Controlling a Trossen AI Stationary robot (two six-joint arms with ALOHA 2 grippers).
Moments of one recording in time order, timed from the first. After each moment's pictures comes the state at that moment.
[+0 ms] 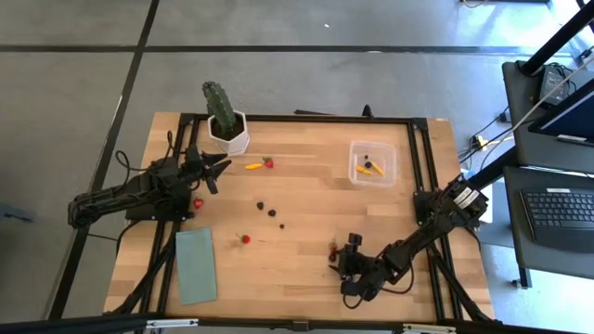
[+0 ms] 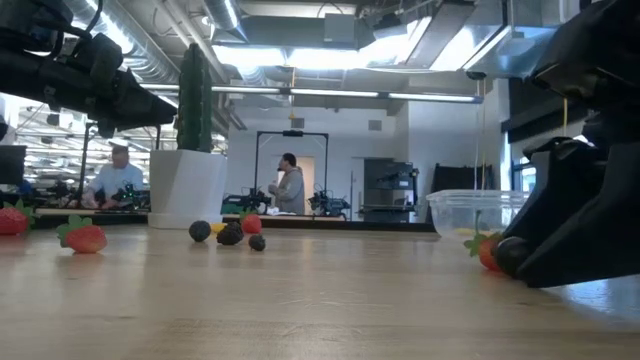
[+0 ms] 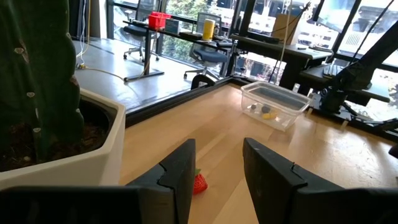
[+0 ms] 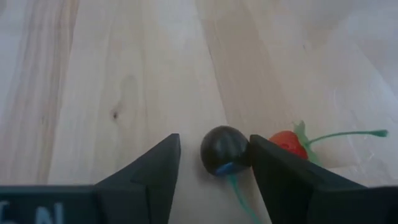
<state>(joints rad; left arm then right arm) 0.31 0.01 0.07 -0.17 -0.25 -0.23 0.76 1.91 0.83 0.10 0.71 0.65</state>
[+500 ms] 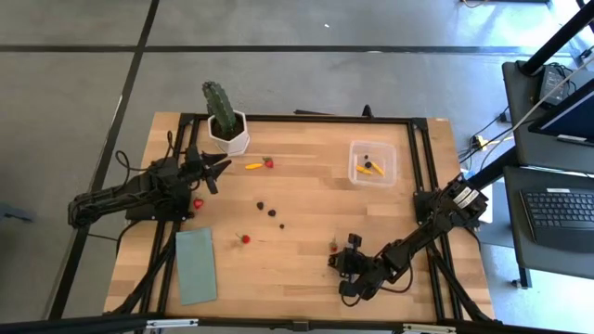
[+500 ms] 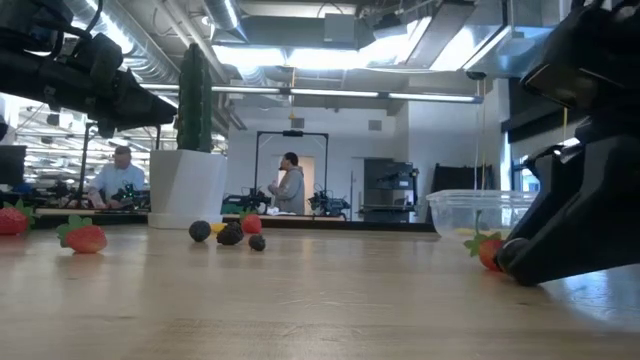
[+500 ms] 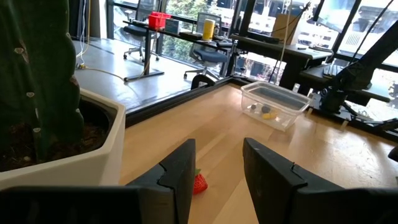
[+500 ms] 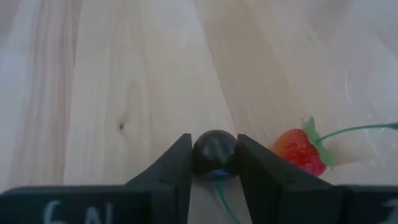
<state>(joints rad) 0.31 0.01 0.07 -0.17 -0.25 -0.23 0.75 1.91 0.83 0.11 0.67 0.75</state>
